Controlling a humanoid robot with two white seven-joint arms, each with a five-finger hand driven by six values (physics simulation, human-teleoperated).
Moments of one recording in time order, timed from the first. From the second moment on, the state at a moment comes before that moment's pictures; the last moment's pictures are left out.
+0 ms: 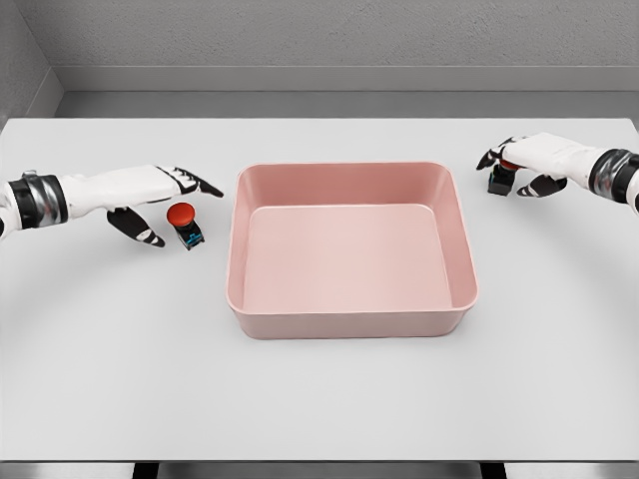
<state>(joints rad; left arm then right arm) -0.98 0.84 -1.26 -1.14 -0.06 -0.61 -0.24 -0.73 -0.61 0.47 -1.01 0.67 -0.46 0.52</state>
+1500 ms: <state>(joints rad) -0.97 0.91 -1.02 -1.17 -0.05 -0.61 -0.20 -0.76 -0.64 0.46 -1.04 0.67 -0.46 0.52</state>
